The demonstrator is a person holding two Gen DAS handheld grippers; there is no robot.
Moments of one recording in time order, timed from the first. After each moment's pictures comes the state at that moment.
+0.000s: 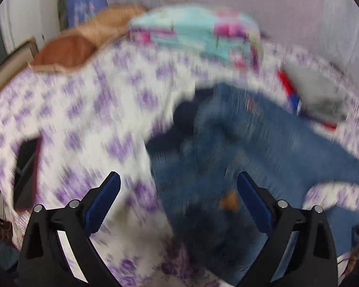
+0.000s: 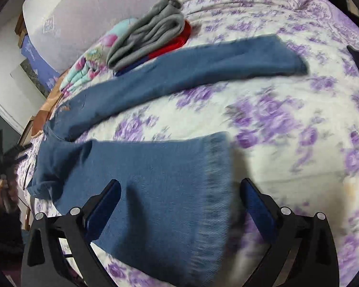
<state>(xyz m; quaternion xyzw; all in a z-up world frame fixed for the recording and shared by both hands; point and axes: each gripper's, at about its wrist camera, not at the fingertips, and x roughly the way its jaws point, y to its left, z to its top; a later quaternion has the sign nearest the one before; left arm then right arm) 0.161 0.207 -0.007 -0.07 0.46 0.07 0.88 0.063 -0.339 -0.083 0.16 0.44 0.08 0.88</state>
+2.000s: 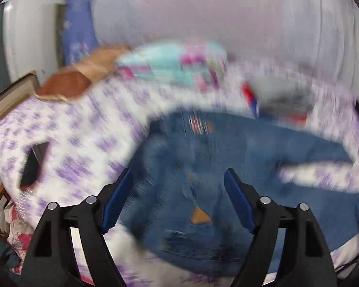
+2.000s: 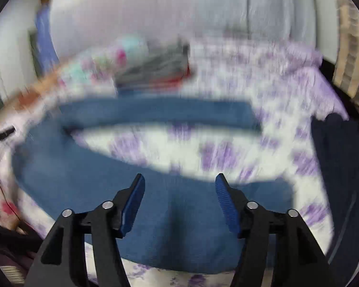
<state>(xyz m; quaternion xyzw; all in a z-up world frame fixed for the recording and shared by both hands) 0.069 0.133 -0.009 -0.02 0.38 0.05 0.93 0.018 -0.329 -0.043 0.01 0.41 0.01 0.91</state>
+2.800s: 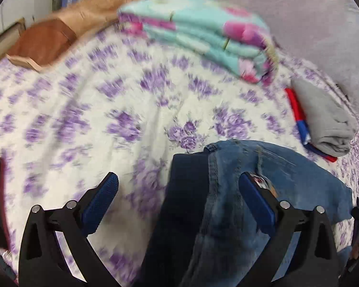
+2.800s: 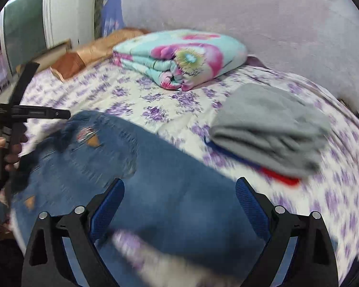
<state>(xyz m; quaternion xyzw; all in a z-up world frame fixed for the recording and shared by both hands) 0.268 0.231 -0.021 -0.14 0.48 0.03 0.86 0.243 -0.118 0.034 -0.14 0.39 0.21 0.89</state>
